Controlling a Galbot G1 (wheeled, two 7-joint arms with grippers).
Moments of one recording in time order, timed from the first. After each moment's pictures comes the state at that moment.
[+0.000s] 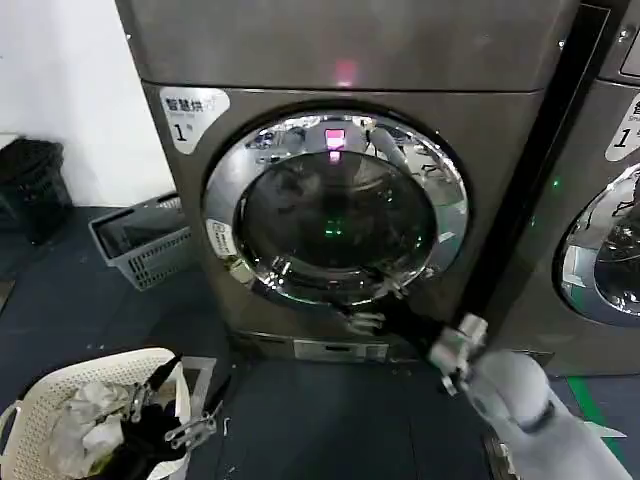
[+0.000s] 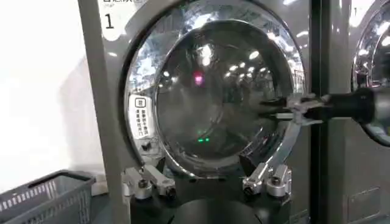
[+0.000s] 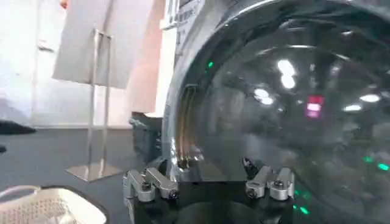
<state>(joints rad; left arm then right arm) 1.93 -1.36 -0.84 -2.51 -0.26 0.11 0.41 -0.83 0.98 0.12 1.92 0.54 -0.18 -0.39</state>
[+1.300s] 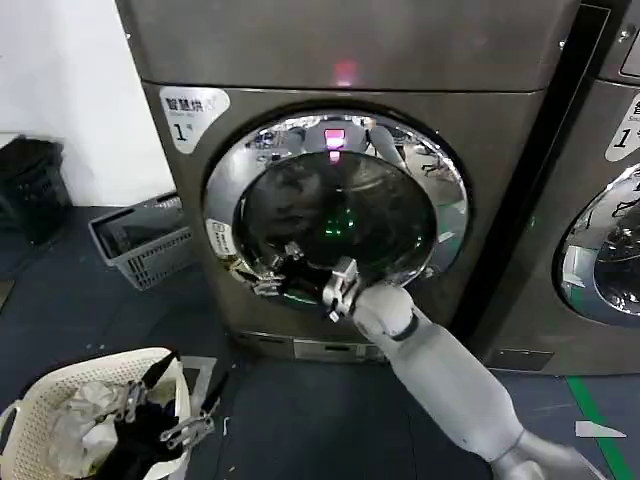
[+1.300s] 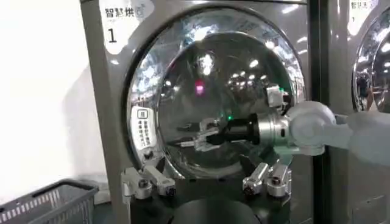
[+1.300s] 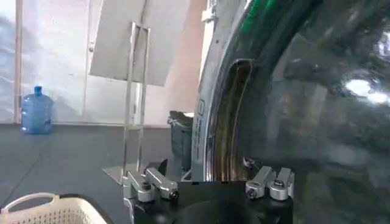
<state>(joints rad) 1.95 -1.38 -0.85 -2.54 -0.26 0.09 0.42 -0.44 1.29 -0.18 1.49 0.46 -0.15 -0.40</state>
